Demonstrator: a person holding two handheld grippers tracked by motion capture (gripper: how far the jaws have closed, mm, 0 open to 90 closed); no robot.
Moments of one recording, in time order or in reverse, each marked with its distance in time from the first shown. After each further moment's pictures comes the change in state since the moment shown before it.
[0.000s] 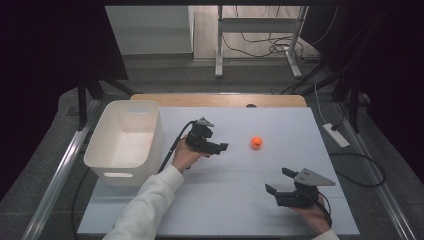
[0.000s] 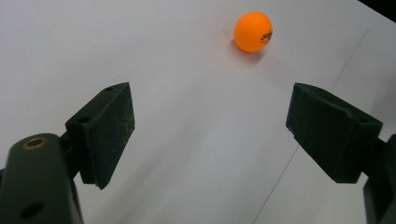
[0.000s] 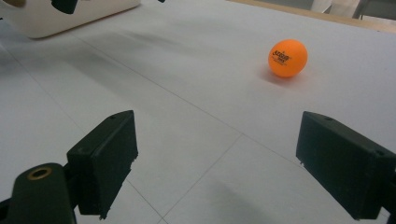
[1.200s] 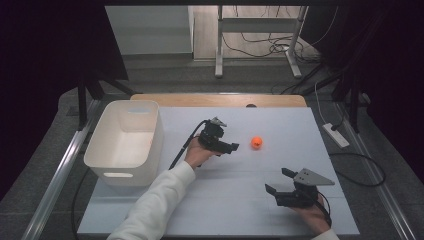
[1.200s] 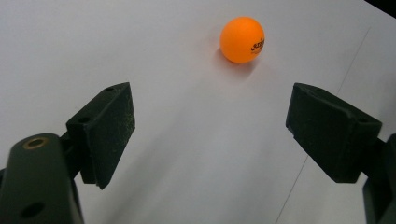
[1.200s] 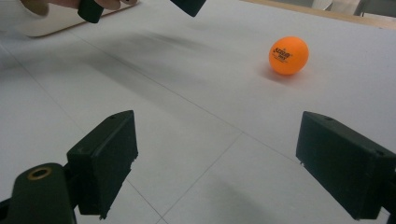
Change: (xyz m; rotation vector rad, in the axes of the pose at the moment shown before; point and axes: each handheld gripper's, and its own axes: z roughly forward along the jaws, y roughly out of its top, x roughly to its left) left arm -0.011 0.017 0.036 0.023 -0.031 0.036; right arm -0.001 -0.001 0.001 0.005 0.001 0.003
